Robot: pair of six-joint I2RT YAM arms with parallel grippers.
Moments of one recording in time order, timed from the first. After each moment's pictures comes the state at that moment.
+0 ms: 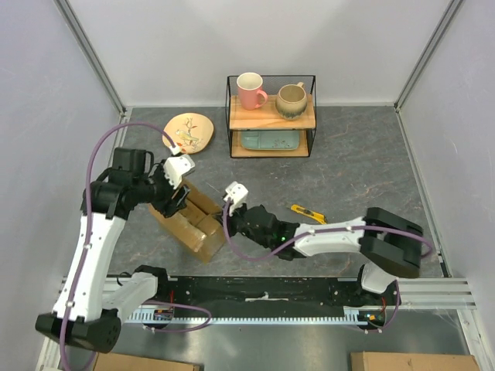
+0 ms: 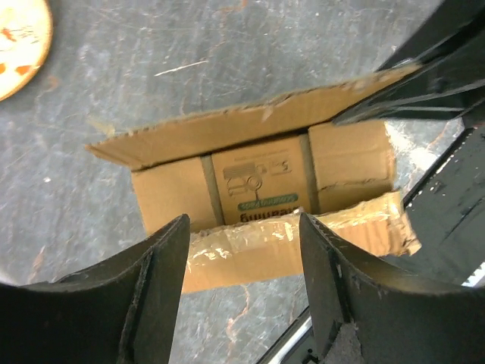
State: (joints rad) left arm -0.16 0.94 1.21 -1.15 0.41 0.64; right arm 1.21 1.68 0.84 0.66 0.23 0.25
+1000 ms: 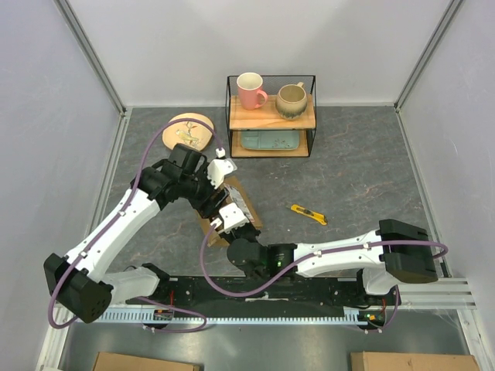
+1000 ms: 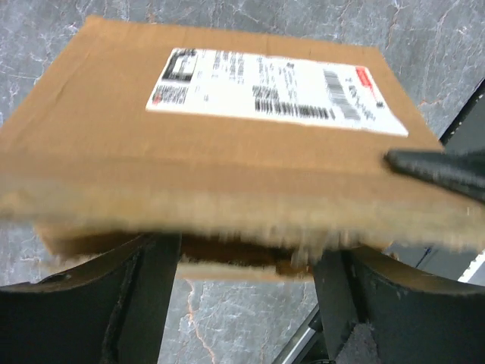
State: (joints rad) left arm -0.52 1.17 1.12 -0.91 0.30 0.40; right arm 1.50 1.56 0.94 0.31 1.10 0.06
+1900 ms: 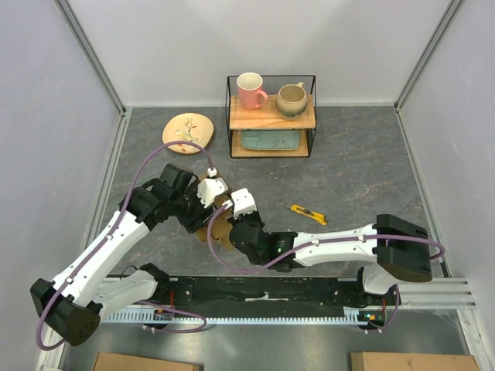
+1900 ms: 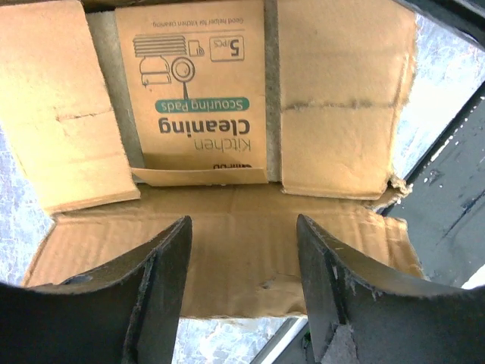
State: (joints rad) left arm -0.55 1.00 0.97 -0.96 0.19 0.44; right arm 1.39 1.58 0.93 0.25 1.03 0.23
